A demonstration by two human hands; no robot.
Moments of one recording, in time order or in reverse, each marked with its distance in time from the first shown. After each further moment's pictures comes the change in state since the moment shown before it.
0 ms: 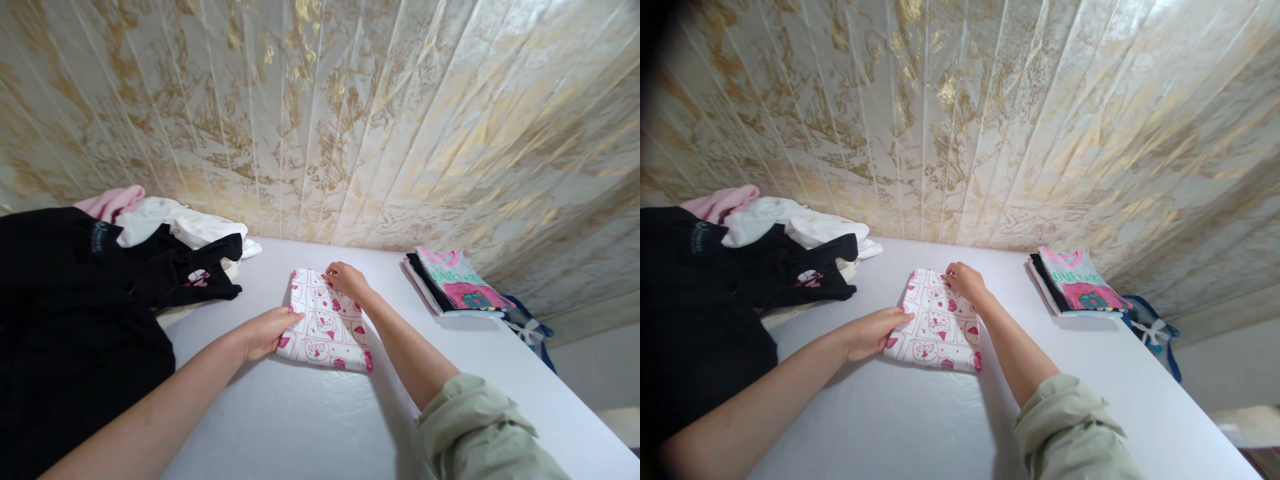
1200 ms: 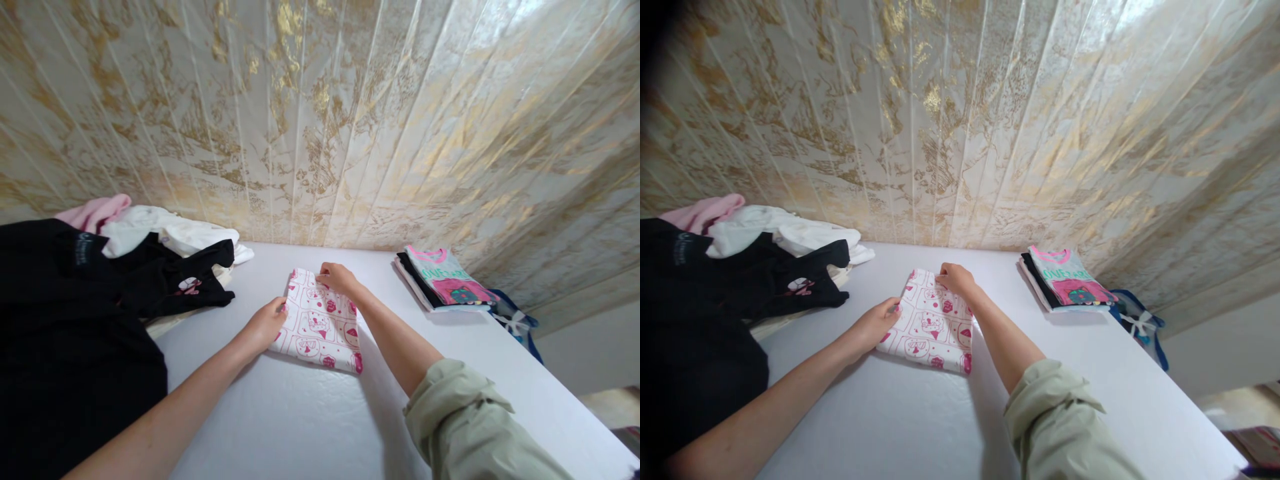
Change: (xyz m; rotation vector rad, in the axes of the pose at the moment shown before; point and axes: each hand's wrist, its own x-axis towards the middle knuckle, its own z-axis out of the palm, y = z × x) left_hand 0.024 -0.009 -0.018 0.552 0.409 0.345; right_hand 0.018 -0.002 -0.001 0.047 -0.078 0.168
